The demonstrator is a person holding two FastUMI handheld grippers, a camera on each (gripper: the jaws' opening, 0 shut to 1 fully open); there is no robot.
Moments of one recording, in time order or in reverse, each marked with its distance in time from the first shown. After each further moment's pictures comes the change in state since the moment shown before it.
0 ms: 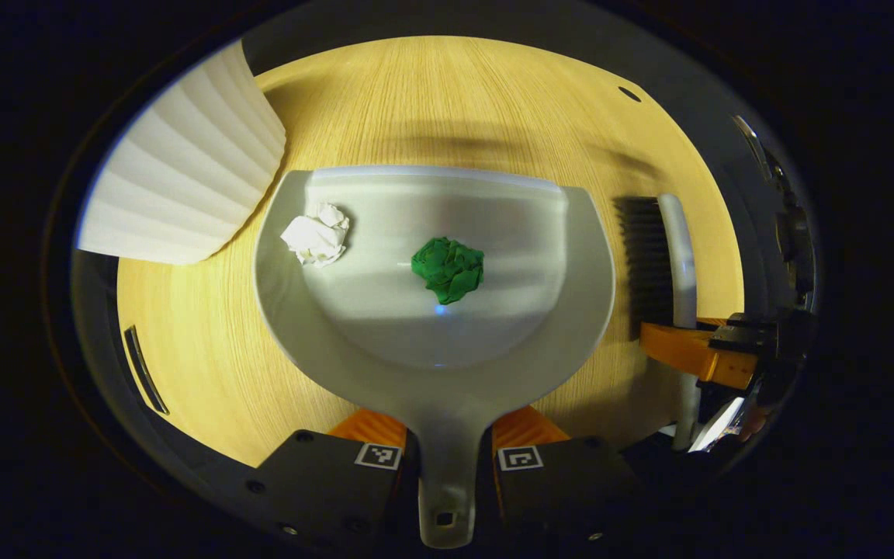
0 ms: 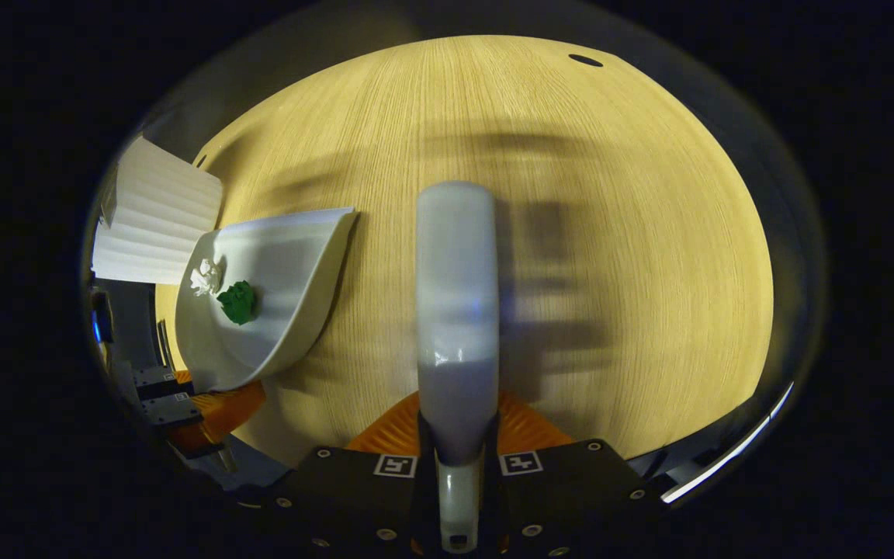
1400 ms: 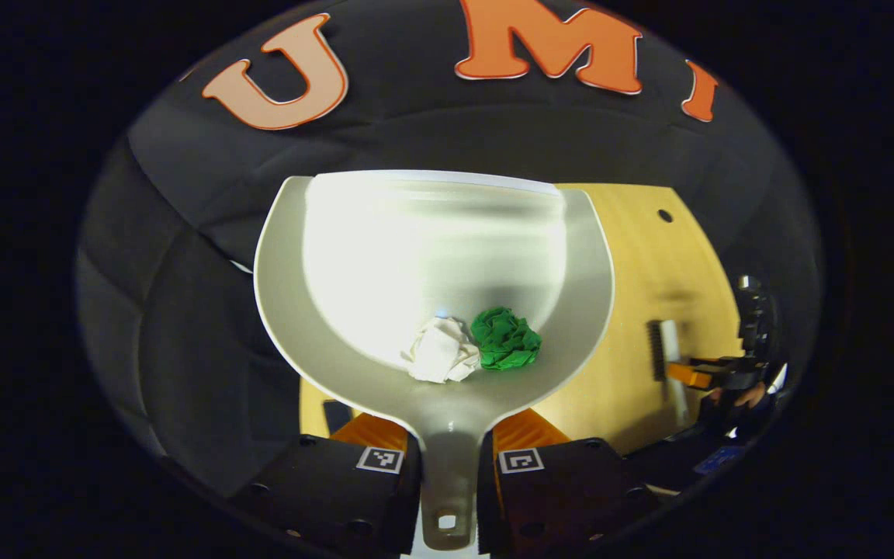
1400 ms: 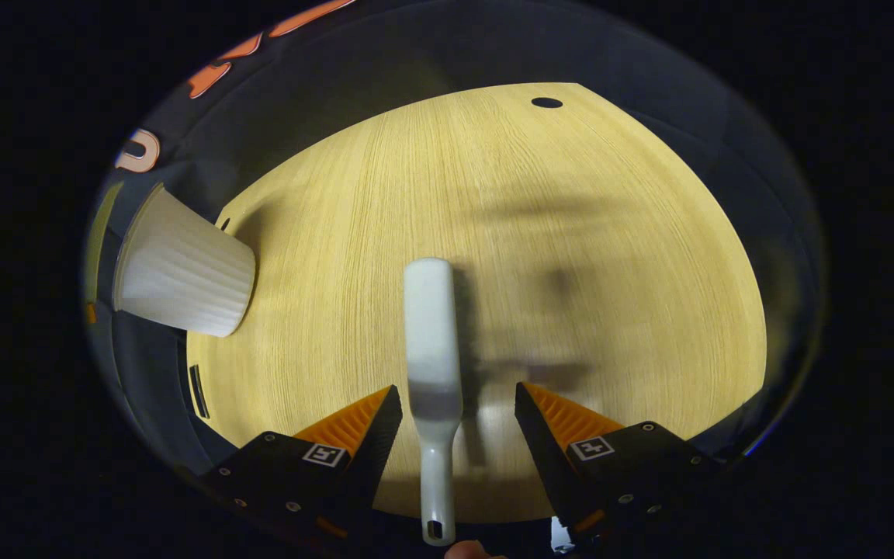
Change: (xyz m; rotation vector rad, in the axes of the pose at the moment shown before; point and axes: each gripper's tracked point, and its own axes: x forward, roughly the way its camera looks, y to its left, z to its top) left arm 0.035 0.205 0.033 0.036 -0.344 0.357; right arm 0.191 -0.017 -0.018 0.108 -0.250 0.098
